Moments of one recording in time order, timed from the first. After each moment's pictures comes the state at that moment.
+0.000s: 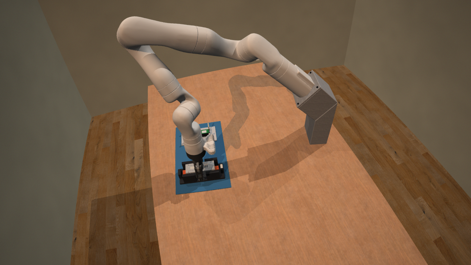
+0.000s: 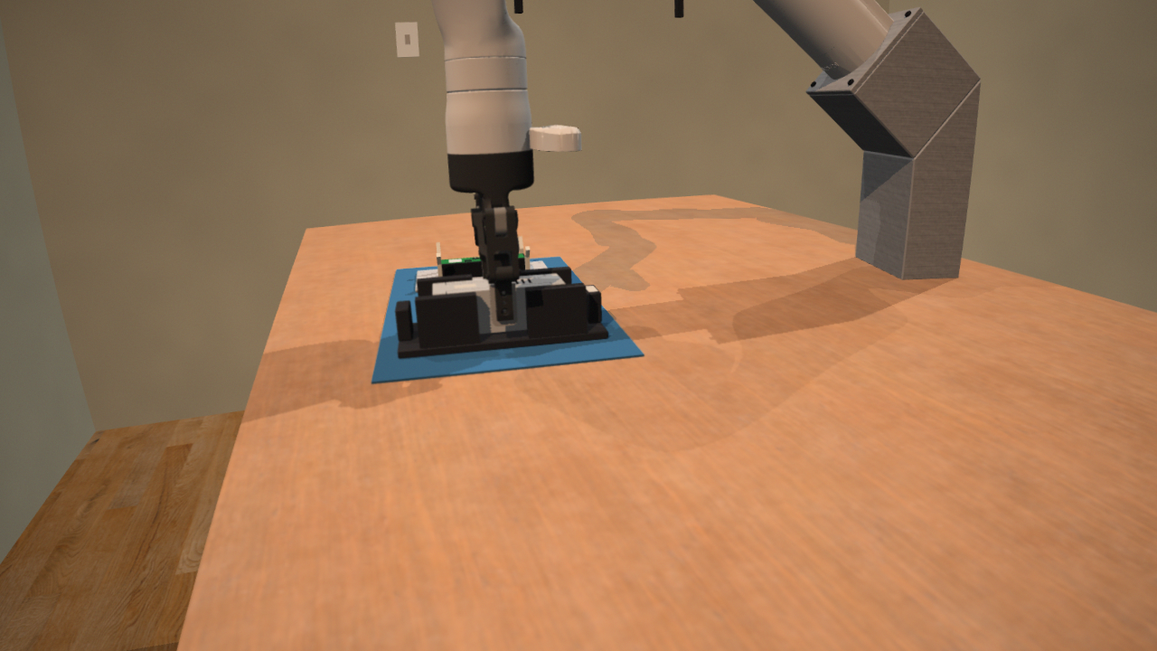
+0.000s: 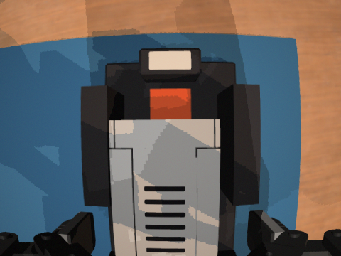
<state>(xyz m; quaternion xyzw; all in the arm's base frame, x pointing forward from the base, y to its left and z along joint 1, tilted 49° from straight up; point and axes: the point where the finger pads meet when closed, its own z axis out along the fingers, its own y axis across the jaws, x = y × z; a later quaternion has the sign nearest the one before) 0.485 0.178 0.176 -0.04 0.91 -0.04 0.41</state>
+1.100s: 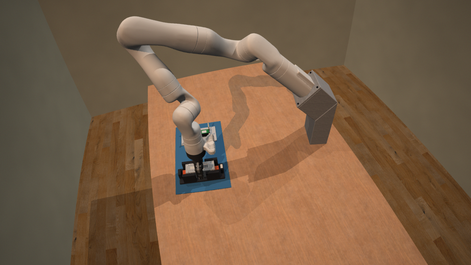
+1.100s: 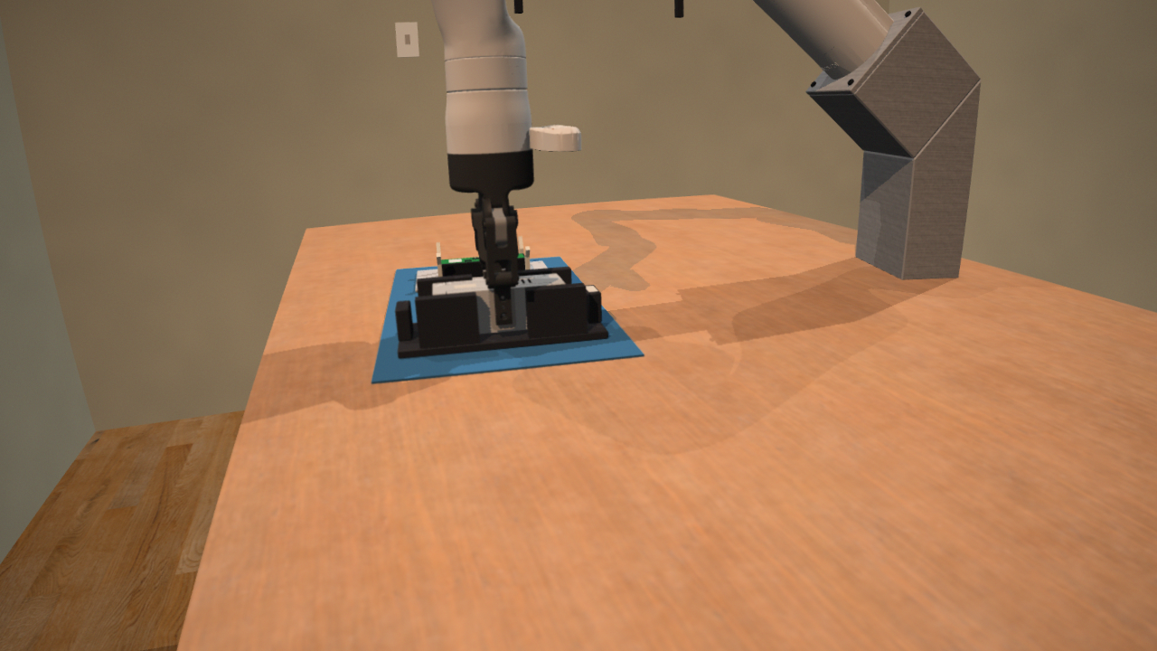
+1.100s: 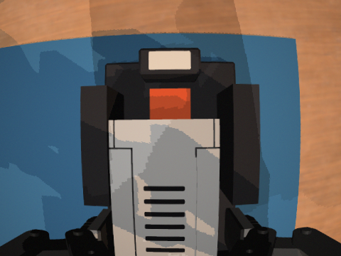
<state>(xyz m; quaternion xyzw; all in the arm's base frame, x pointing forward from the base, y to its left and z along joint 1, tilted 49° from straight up) 0.485 0.178 0.176 -0.04 0.91 -0.04 0.41</state>
